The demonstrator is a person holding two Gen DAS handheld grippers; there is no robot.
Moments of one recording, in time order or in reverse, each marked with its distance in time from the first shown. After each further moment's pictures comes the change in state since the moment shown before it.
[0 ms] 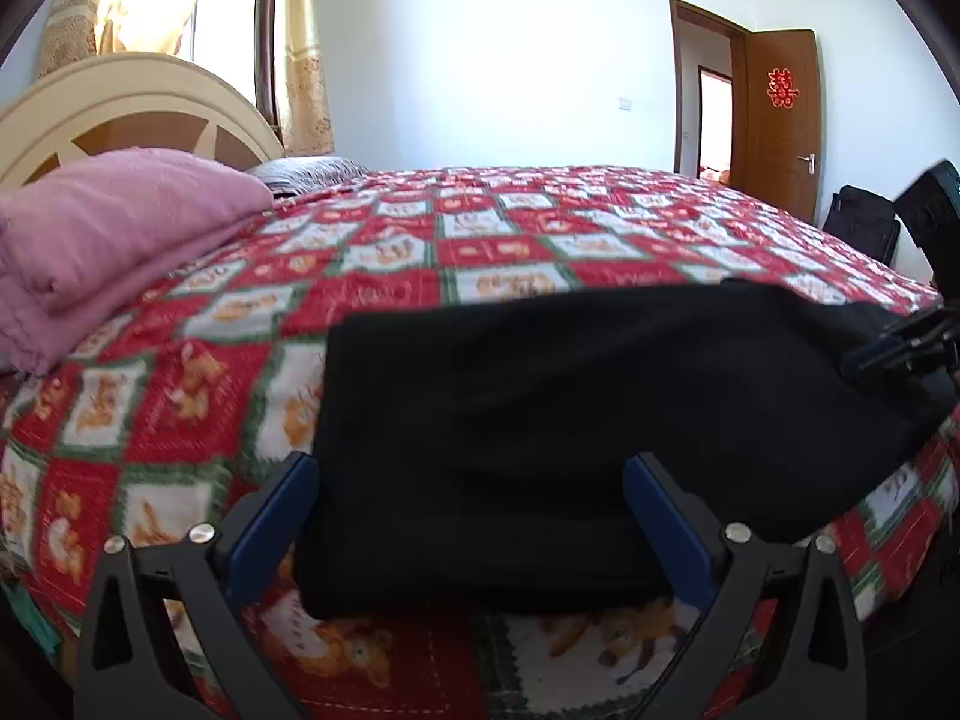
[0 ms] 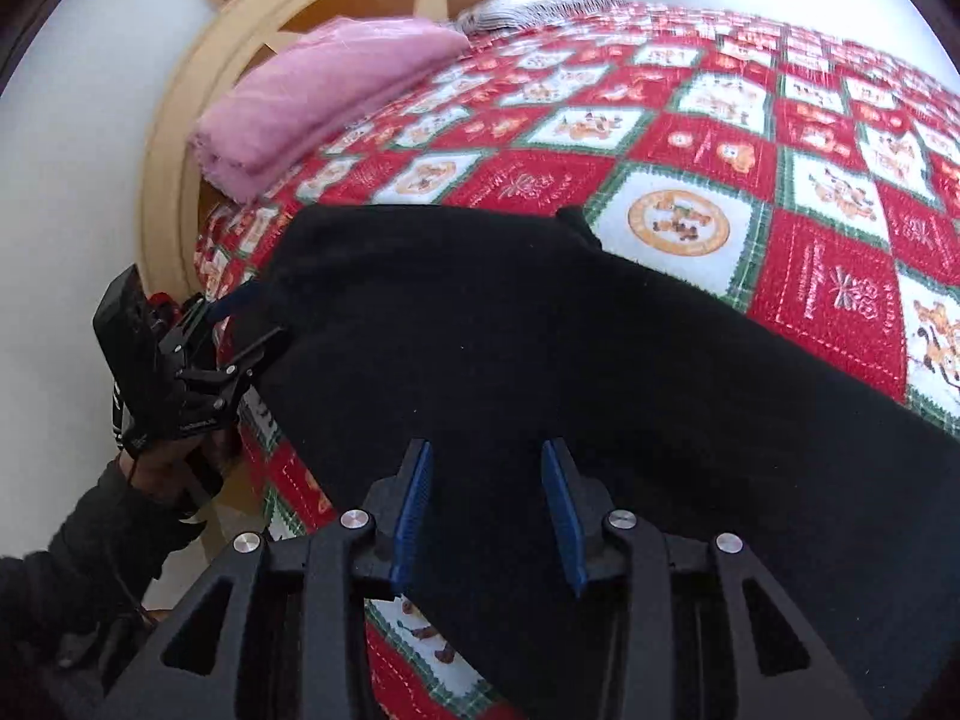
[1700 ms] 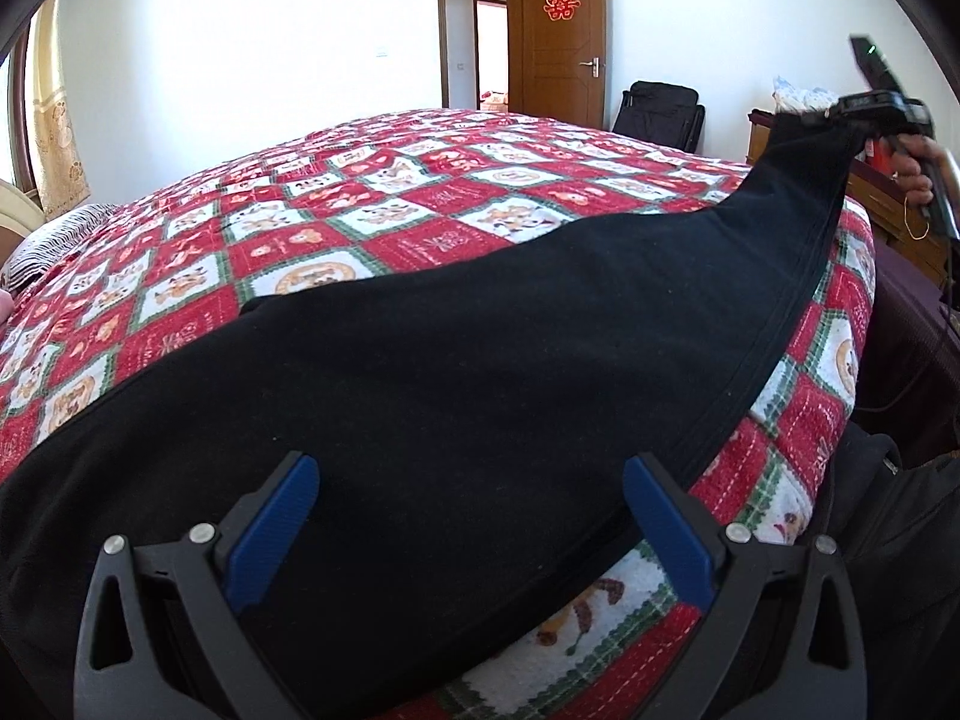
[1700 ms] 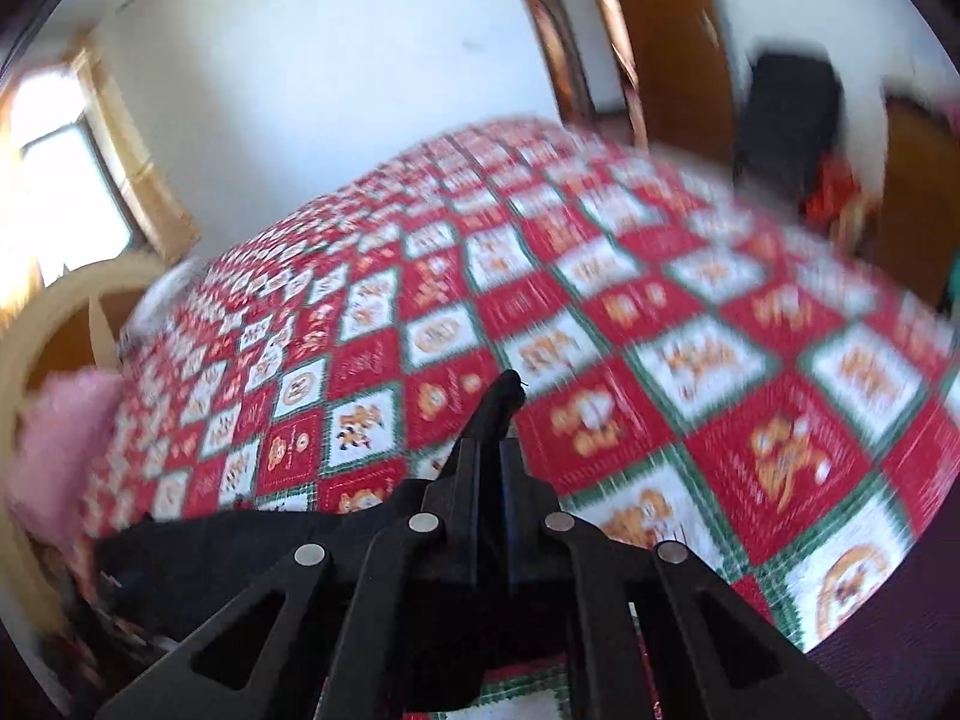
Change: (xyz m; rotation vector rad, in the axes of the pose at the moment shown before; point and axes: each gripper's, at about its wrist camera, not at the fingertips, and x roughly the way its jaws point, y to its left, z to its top) left arm 0.018 -0.193 0.021 0.314 0.144 -0.447; right arm -0.383 -0.206 -0.162 0.547 -0.472 -0.687
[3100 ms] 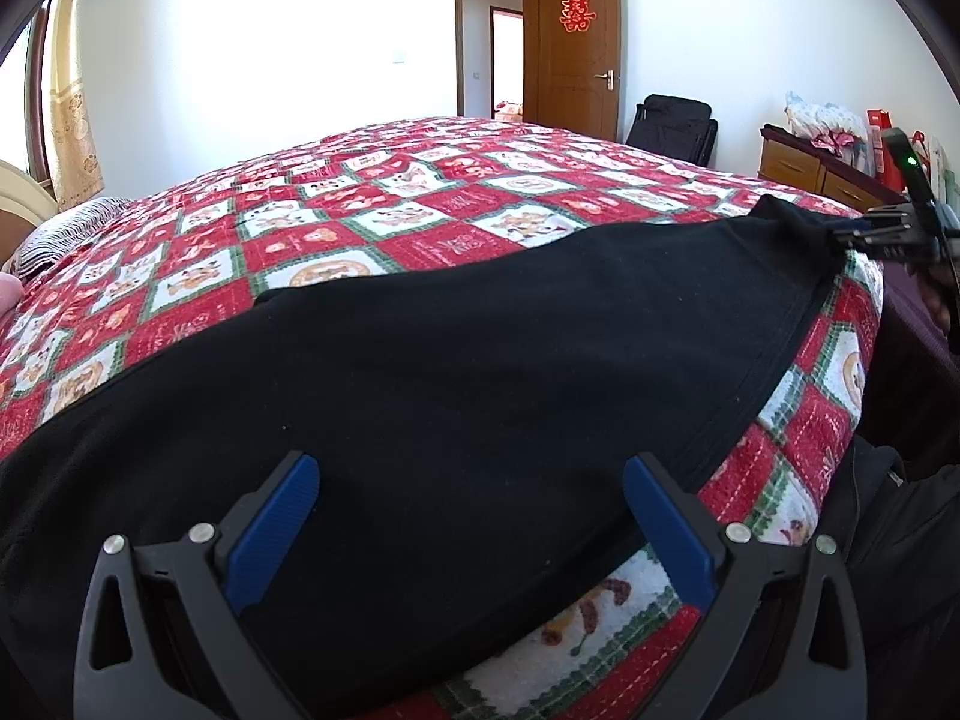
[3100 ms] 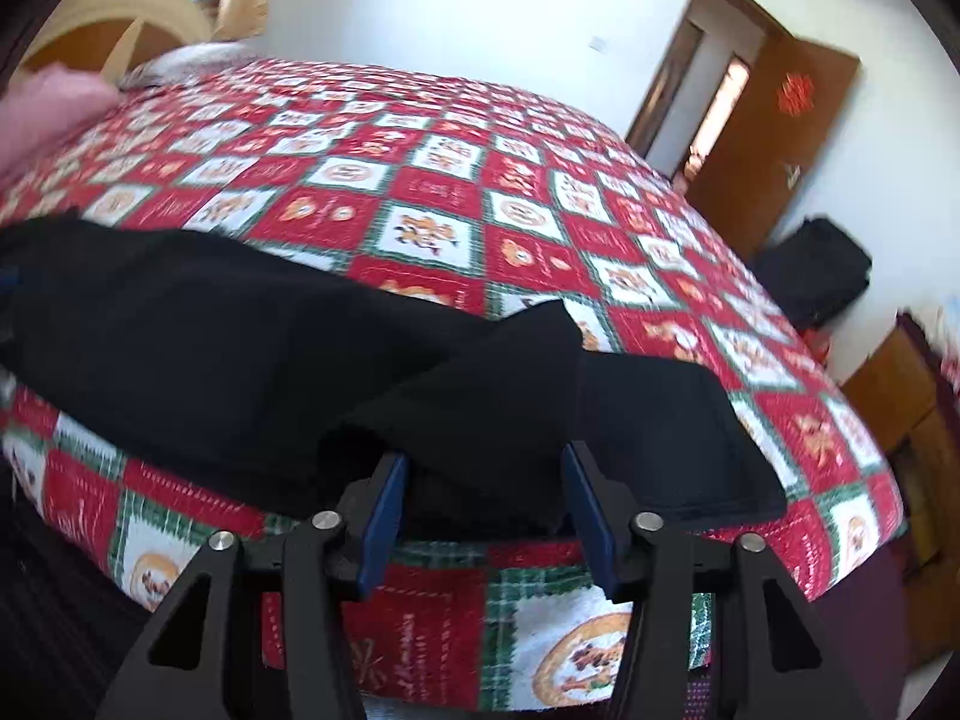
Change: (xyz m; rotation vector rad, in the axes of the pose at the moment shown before) left arm -0.002 0.005 -0.006 -0.029 -0.024 0.016; right arm 0.041 0.086 -0.109 -0.441 0.133 -0.206
